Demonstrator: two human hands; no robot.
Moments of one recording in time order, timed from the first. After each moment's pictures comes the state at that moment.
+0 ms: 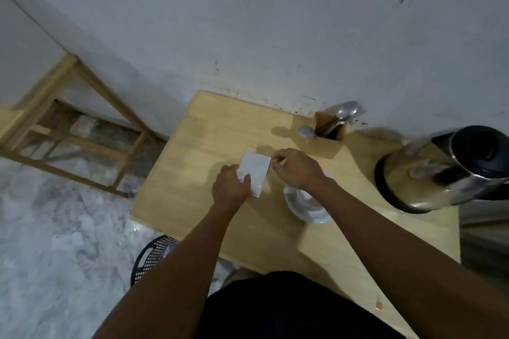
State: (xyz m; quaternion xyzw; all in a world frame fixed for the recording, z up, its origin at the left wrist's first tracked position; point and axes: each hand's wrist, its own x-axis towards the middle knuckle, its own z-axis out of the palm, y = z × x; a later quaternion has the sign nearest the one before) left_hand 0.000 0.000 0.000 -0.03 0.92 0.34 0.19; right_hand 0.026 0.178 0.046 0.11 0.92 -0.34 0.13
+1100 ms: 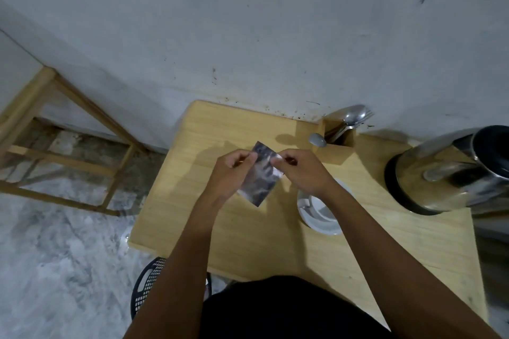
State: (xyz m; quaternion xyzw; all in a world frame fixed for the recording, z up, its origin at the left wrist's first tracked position) left_hand -0.058 -0.015 0.064 0.06 0.78 0.57 0.26; right_hand 0.011 0.156 0.071 0.17 0.82 -0.55 0.06
